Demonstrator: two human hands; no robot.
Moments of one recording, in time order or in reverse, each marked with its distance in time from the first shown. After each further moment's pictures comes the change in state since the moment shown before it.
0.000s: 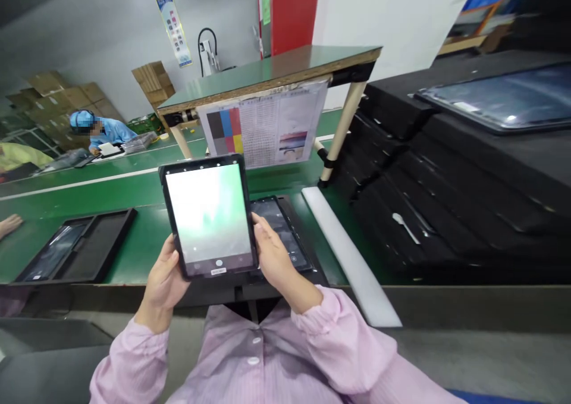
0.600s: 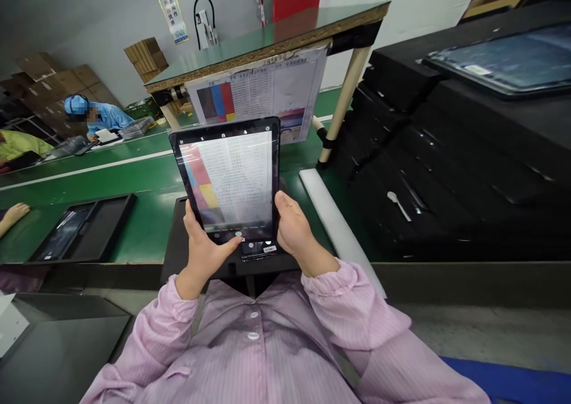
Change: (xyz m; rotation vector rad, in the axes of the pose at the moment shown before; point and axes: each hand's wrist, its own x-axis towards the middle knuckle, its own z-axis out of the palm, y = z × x) left_hand 0.006 -0.049 0.071 1.192 0.140 0.692; right_hand 0.007 -0.036 -0.031 0.031 0.005 -0.039
